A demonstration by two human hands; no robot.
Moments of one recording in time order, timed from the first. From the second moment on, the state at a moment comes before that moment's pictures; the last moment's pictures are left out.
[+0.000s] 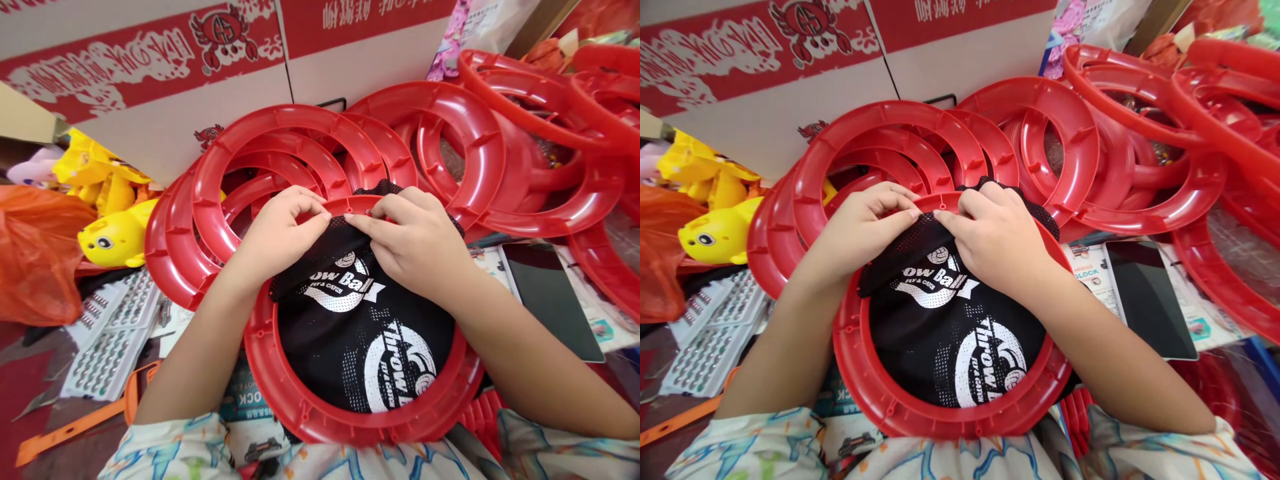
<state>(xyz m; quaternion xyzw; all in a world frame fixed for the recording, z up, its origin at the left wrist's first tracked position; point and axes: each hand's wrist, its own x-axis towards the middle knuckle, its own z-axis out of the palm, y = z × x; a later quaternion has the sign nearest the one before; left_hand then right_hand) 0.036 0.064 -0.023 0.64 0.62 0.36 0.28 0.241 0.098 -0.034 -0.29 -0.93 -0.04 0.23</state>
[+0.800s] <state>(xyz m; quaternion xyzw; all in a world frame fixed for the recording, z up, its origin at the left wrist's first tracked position) 0.037 0.065 -0.027 0.69 0.60 0.33 0.23 0.240 0.098 -0.033 -0.31 -0.93 -0.03 0.19</state>
